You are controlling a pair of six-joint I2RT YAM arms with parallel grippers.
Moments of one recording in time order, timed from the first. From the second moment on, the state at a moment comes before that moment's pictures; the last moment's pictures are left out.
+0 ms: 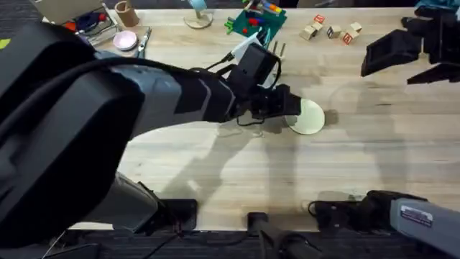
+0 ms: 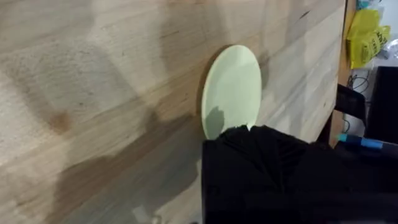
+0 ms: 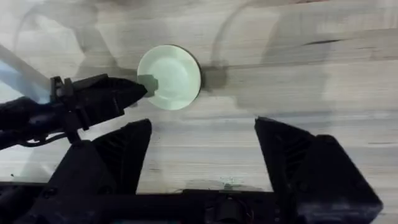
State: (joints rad) left arm -0.70 1.74 0.85 0.12 0.55 -0.82; right arm -0.14 1.29 1.45 -1.41 -0.16 0.01
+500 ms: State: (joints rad) left arm -0.70 1.81 0.85 0.17 0.55 -0.82; right arm -0.14 1.29 1.45 -1.41 -0.16 0.00
